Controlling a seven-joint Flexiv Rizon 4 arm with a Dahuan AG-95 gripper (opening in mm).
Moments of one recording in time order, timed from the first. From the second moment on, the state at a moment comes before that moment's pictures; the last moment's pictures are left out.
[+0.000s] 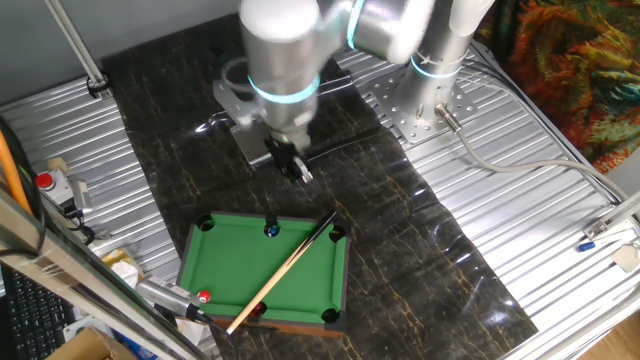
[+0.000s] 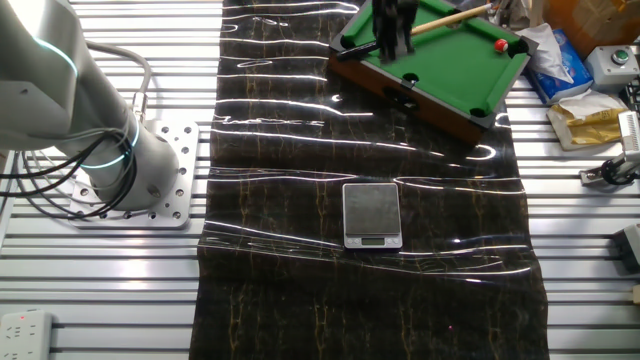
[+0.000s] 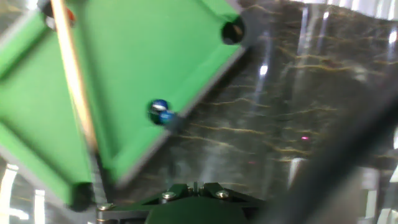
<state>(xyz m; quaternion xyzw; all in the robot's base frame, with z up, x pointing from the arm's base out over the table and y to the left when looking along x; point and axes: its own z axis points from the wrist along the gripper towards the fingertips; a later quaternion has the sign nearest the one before) 0.468 0.173 0.171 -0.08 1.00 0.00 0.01</state>
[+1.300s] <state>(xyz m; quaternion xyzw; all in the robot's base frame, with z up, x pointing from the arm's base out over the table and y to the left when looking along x) 0.469 0.233 0.119 -0.14 0.99 0.02 0.04</state>
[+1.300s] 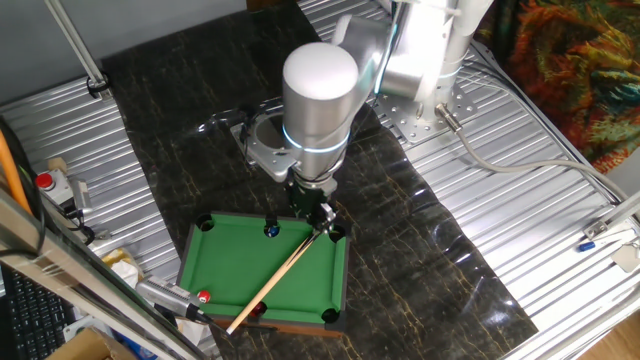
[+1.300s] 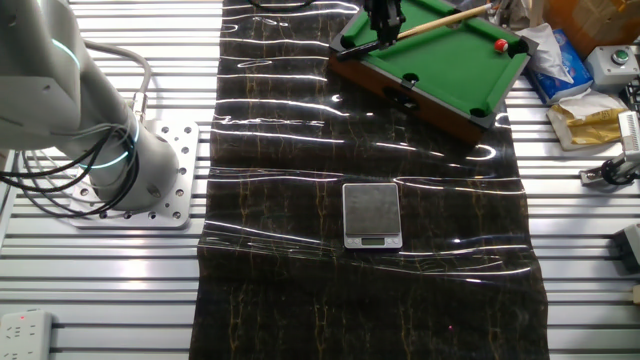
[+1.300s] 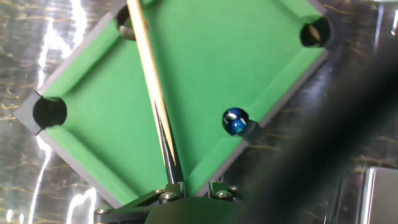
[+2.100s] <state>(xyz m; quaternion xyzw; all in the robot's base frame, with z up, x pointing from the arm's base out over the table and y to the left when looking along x) 0.513 0.262 0.104 -0.13 0.99 0.02 0.06</state>
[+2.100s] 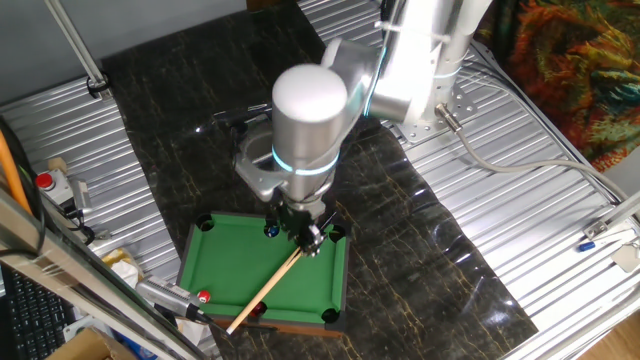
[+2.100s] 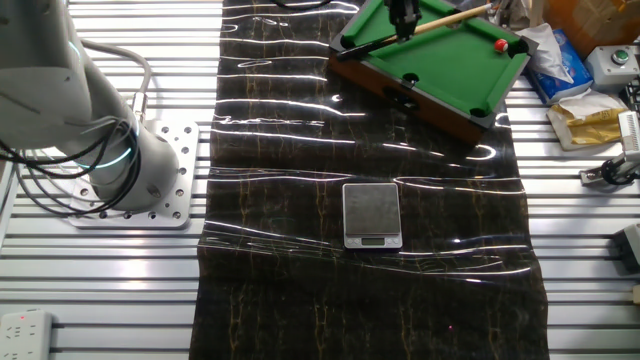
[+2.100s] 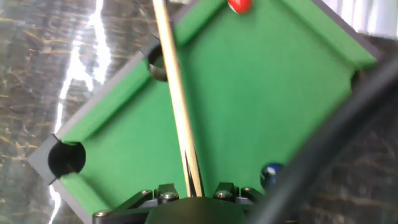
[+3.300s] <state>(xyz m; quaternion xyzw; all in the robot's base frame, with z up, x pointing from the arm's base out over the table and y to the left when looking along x) 0.521 0.257 0.074 -0.22 0.97 -0.01 0.07</state>
